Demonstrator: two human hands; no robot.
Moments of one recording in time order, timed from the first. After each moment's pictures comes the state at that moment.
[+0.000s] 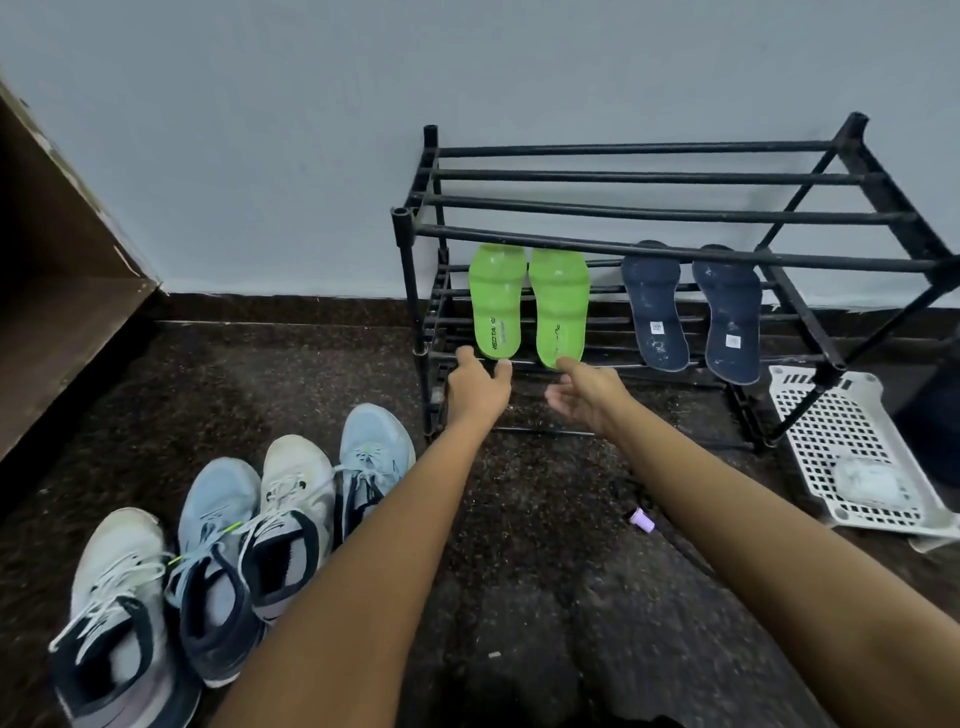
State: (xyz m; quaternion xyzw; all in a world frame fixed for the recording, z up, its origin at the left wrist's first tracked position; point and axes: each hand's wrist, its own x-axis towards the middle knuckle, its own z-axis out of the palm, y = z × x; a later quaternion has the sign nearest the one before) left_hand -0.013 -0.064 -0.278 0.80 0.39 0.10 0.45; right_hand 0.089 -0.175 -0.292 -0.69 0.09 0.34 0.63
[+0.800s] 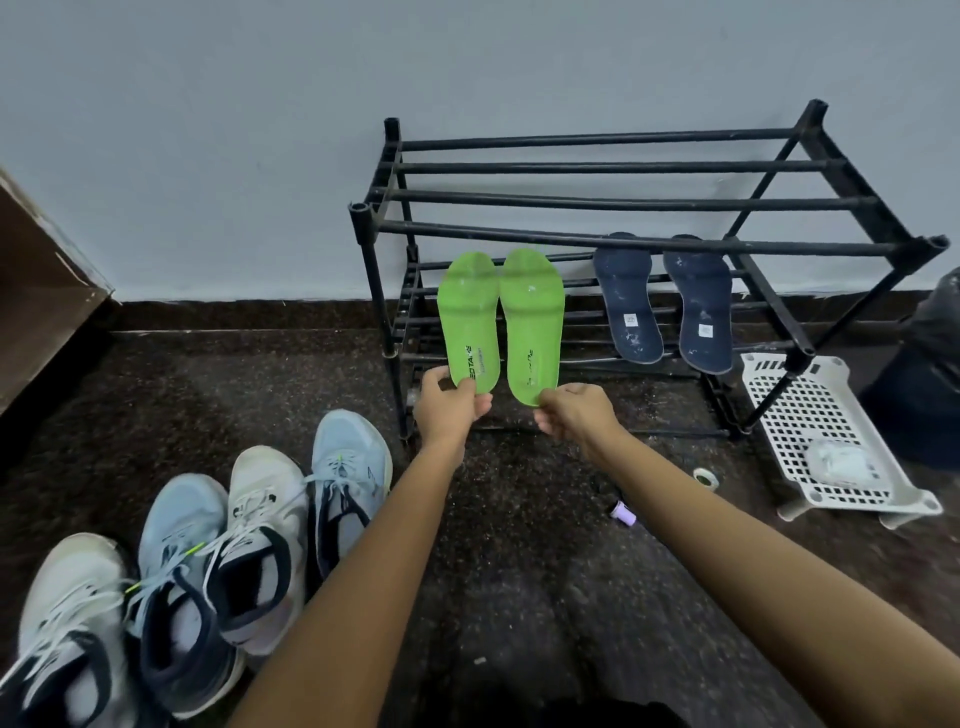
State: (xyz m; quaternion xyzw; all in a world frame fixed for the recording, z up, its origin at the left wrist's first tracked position) left_hand -0.015 -0.071 -0.305 0.54 0.43 0.21 0.69; right_hand 0.069 -0.199 -0.305 -0.74 0.03 0.29 0.60
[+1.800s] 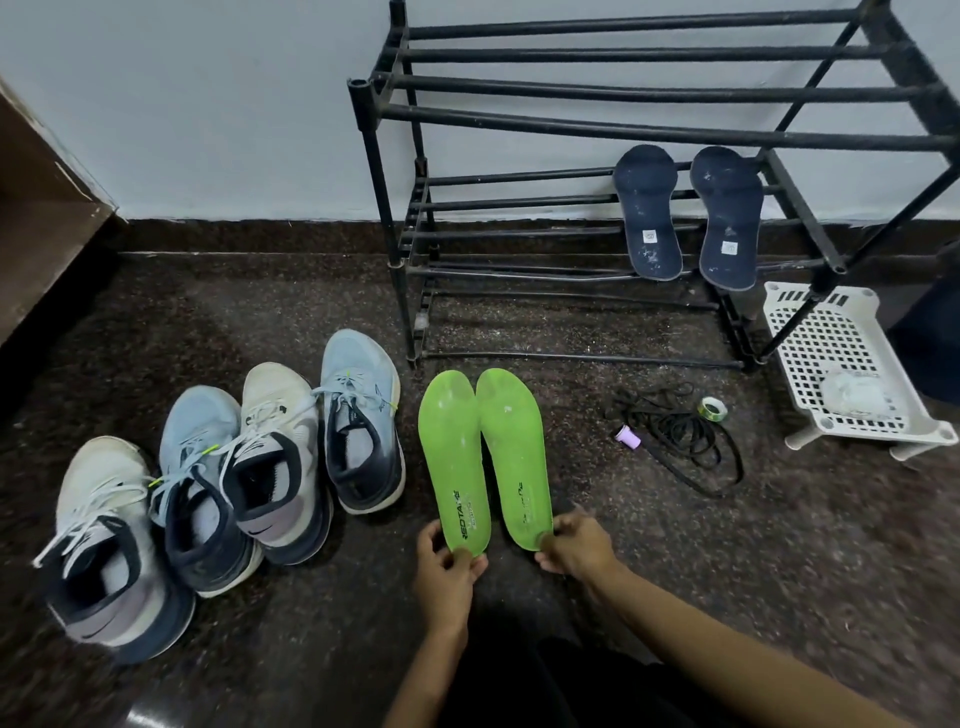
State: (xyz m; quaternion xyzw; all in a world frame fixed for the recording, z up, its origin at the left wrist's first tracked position) left_hand -0.220 -0.196 -0.458 0.46 0.54 0.17 0.68; right_hand -0.097 -0.303 -0.454 -0.79 0.07 0.42 0.44
